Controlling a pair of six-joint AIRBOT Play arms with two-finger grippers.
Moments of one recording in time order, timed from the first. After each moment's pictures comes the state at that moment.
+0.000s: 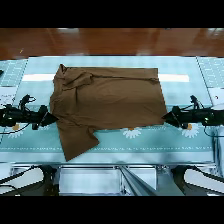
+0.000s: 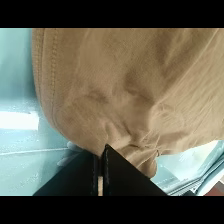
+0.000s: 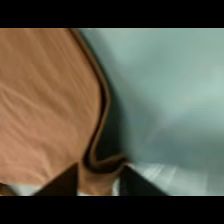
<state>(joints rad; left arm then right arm) 0.50 -1.32 0.67 0.82 -1.24 -1.24 -0.40 -1.34 0.64 -0.79 1.09 1.28</state>
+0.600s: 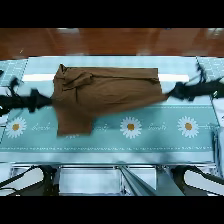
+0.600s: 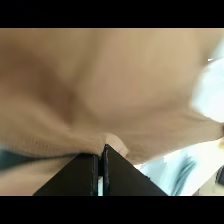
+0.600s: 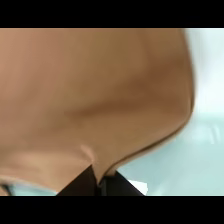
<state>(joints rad) 0.50 -1.26 0.84 0.54 -1.25 -1.14 -0.28 -1.32 1.08 -0.83 1.19 1.31</state>
